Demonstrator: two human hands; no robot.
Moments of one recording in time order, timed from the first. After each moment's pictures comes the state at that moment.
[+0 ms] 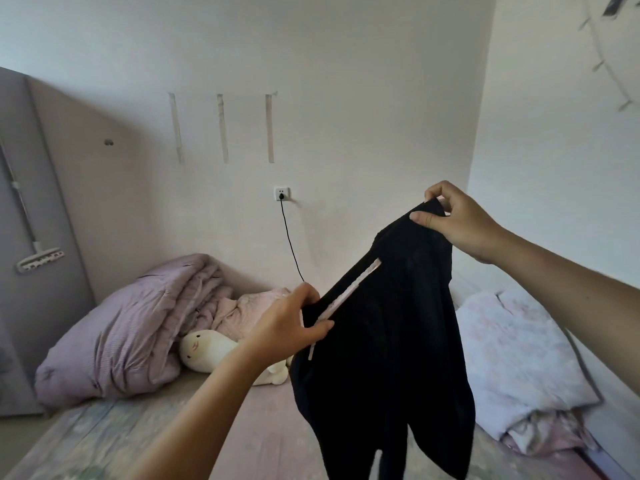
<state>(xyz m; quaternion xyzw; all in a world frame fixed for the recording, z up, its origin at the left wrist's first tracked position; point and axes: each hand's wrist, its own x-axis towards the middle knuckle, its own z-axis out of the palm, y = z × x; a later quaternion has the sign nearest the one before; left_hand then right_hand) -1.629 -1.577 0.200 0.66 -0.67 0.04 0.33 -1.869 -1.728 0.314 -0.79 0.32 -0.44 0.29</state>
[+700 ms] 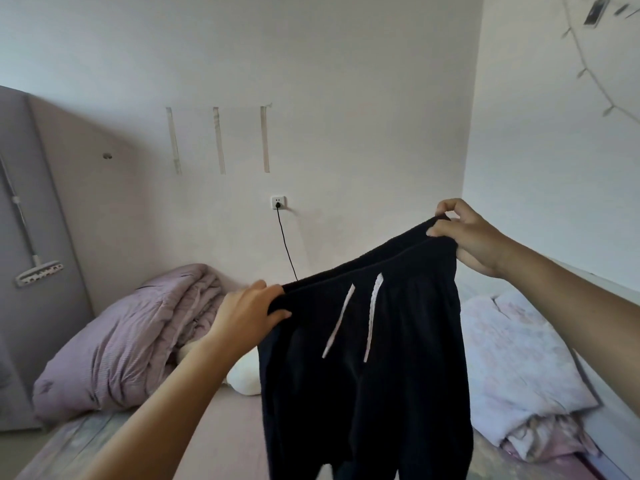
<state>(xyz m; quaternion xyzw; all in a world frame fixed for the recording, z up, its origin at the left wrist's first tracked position) -1.604 -1.584 0.218 0.73 -0.63 0.17 0.21 -1.906 -1.739 0.308 -0.67 0.30 -0.45 0.51</state>
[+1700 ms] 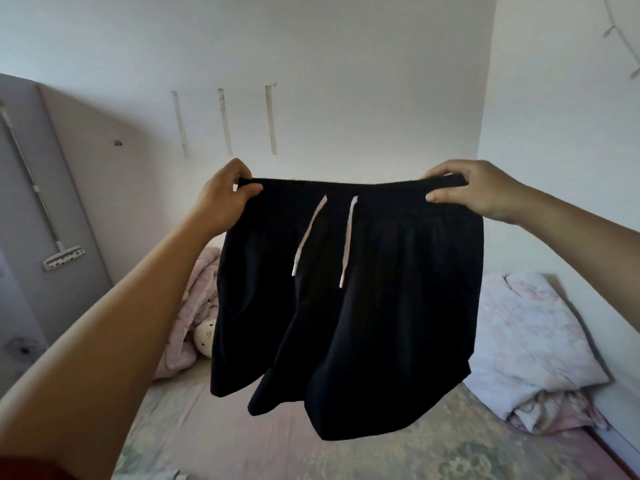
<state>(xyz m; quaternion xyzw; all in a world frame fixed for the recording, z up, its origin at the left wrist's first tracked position) -1.578 -1.605 0.328 0.67 -0.57 0.10 0.46 -1.923 -1.739 0.334 -0.84 0.33 -0.38 0.21</state>
